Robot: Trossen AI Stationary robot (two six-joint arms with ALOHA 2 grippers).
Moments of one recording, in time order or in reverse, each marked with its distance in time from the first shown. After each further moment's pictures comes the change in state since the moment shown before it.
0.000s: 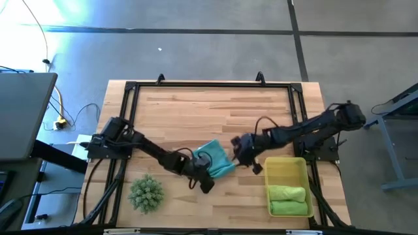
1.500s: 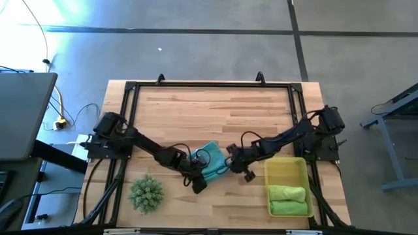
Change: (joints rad) left arm 0.048 -0.125 -0.046 -0.068 0.169 0.109; right arm 0.111 0.311 0.006 0.119 0.145 0.101
